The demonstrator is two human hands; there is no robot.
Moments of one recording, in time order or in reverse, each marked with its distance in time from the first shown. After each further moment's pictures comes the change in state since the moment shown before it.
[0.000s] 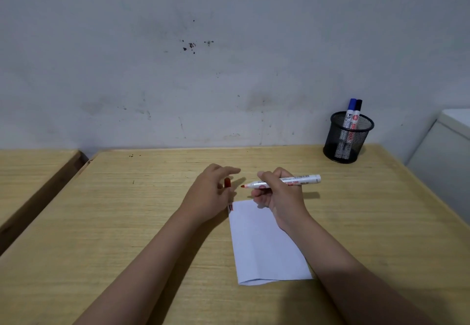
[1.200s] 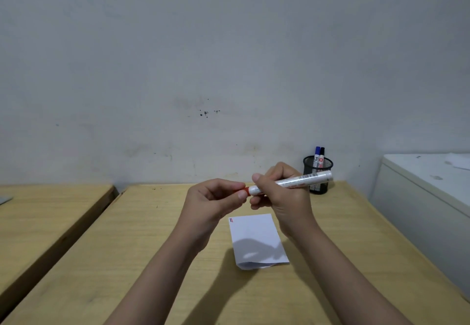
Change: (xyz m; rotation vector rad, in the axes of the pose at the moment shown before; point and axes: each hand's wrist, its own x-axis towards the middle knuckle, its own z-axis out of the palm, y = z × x) left_hand -0.125 0.143 -0.083 -1.024 0.113 0.019; right_hand -0.154 -0.112 0.030 -0.091 -0.228 -0.500
